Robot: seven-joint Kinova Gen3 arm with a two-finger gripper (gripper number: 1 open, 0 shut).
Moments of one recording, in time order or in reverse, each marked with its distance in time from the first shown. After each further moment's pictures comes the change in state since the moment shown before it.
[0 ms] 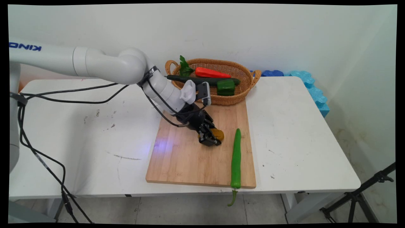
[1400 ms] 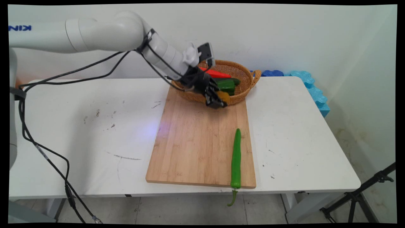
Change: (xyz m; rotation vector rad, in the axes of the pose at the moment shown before) arm 0.062 -0.049 -0.063 0.170 0.078 0.043
